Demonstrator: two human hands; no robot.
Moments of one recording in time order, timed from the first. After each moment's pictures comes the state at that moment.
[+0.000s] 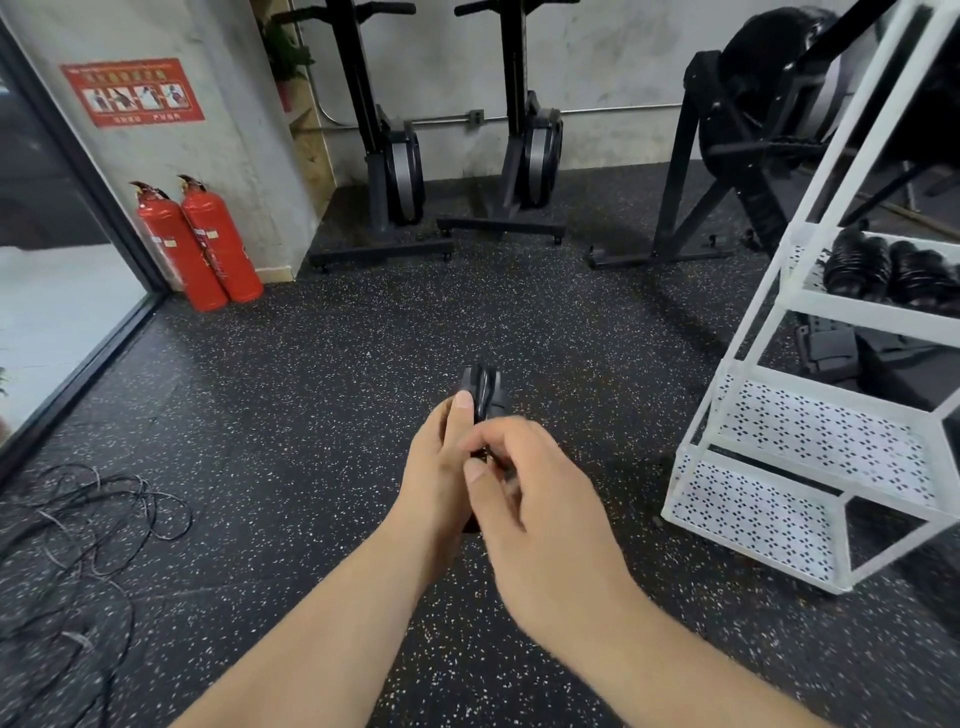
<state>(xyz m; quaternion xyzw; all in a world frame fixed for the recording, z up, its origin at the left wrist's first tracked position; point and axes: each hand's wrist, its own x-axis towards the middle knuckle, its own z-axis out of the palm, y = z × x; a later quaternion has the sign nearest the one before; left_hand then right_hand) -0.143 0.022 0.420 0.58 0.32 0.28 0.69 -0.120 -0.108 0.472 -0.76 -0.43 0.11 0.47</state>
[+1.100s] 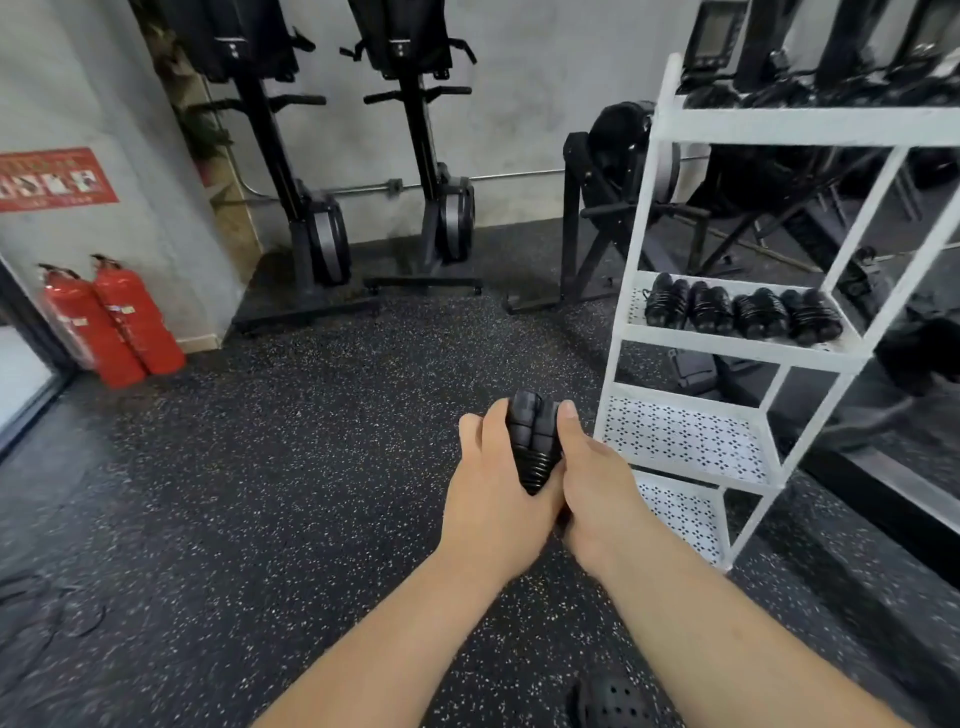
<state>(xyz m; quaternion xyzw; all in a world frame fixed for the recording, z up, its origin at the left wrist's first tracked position) -0.091 -0.111 0.458 0.86 0.23 0.25 0.38 -0.029 -0.190 0.484 -0.60 0.03 0.28 0.75</state>
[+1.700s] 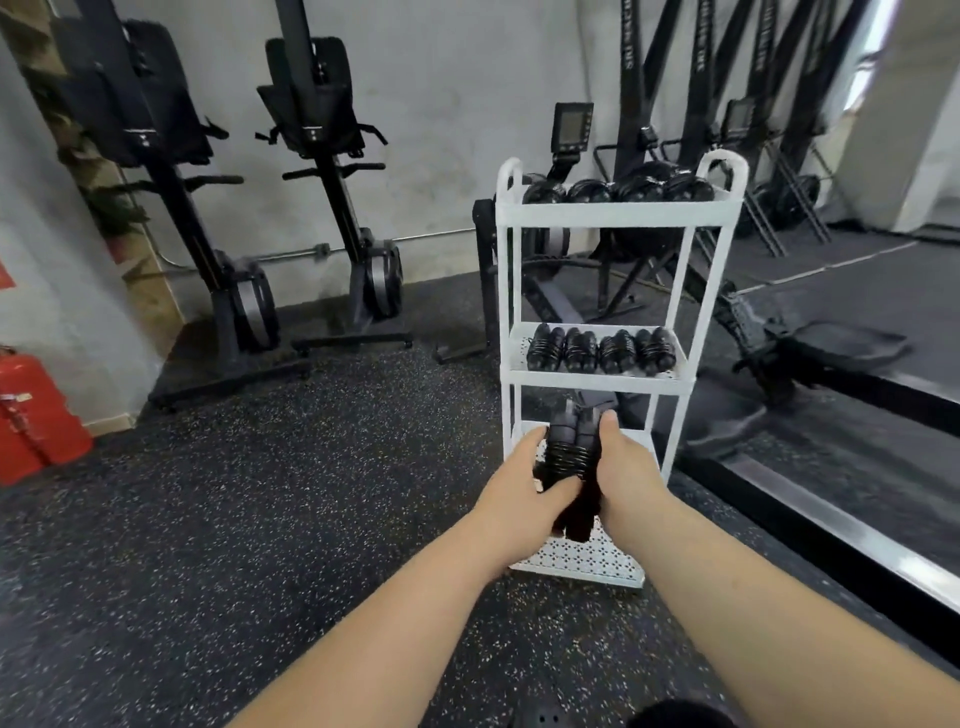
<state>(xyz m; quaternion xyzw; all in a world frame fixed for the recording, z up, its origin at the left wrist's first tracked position) -0.020 -0.214 0.497 0.81 0.08 0.06 0.58 0.058 -0.329 0.514 -0.66 0.09 0.14 0.73</state>
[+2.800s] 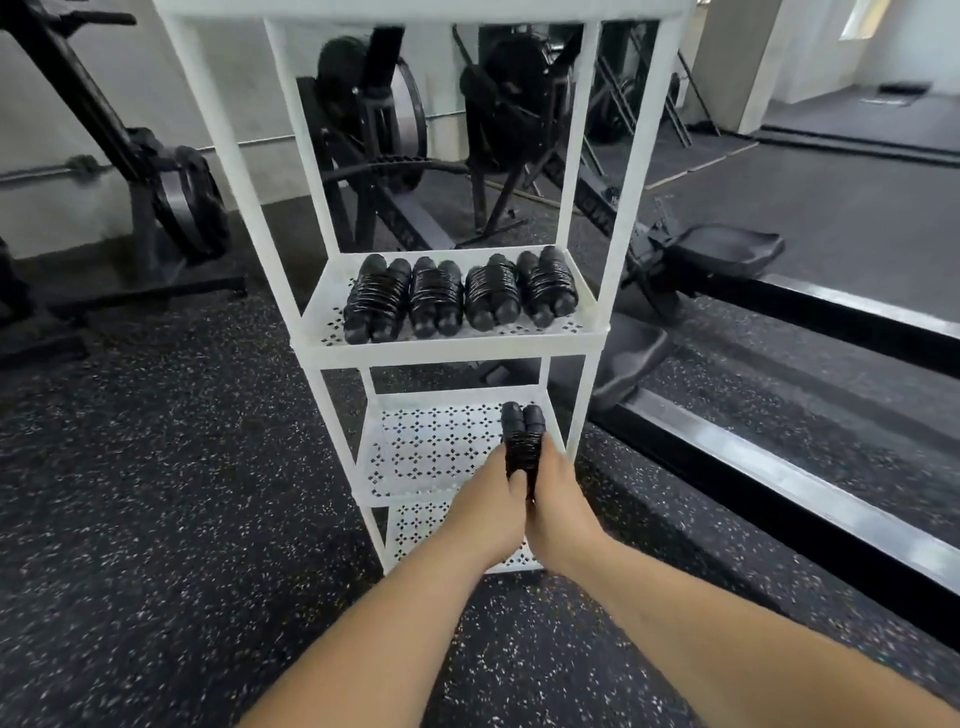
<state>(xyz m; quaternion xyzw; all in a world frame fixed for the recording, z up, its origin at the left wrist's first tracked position) 0.224 -0.271 0.341 0.89 0.10 -0.08 0.44 0.258 -0.377 0.290 -0.92 -0.06 0.04 0.40</state>
